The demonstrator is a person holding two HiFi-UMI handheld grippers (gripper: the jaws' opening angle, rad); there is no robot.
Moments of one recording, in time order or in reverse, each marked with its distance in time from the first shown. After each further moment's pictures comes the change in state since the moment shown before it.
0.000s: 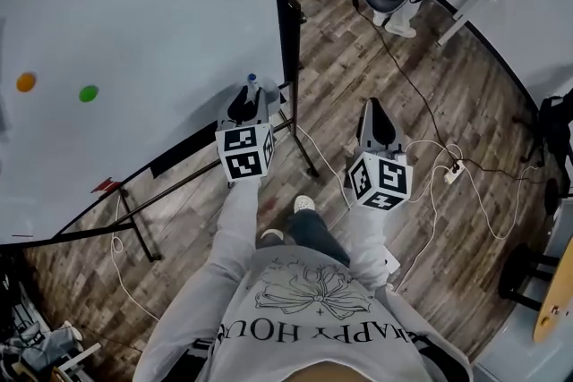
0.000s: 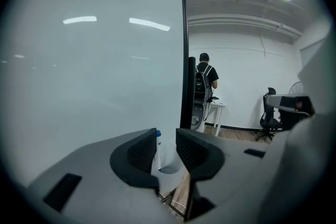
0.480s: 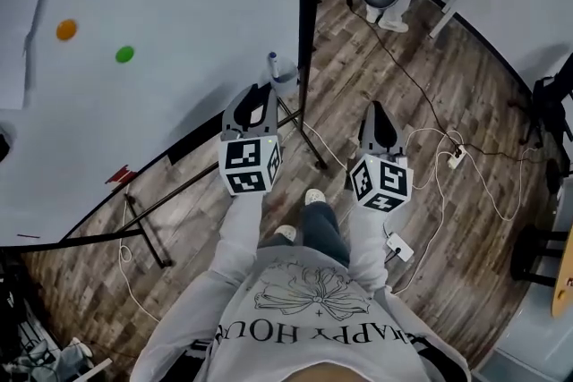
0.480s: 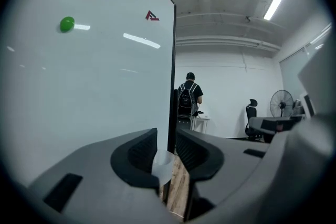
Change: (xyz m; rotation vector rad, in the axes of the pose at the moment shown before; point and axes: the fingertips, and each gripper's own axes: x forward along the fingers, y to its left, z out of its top) left arm -0.116 0.003 0.022 0.022 -0.172 -0.155; right arm -0.090 0.063 -0.008 0.009 -0.039 -0.087
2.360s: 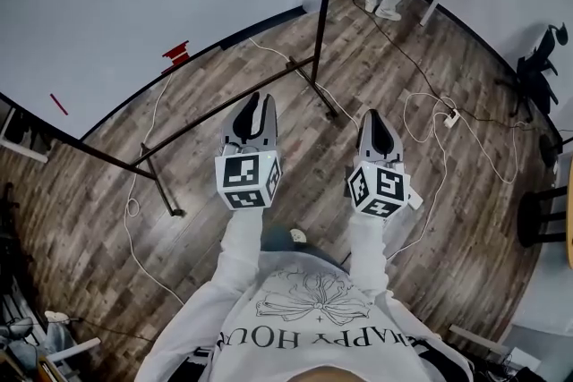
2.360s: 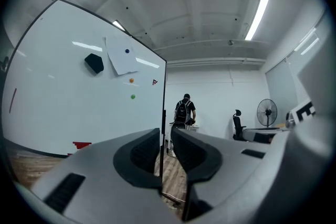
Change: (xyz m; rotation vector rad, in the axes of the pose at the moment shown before) left arm -0.547 -0.050 -0.039 0.012 -0.148 -0.008; right arm -0.499 0.185 -0.025 -0.044 -0.051 0.018
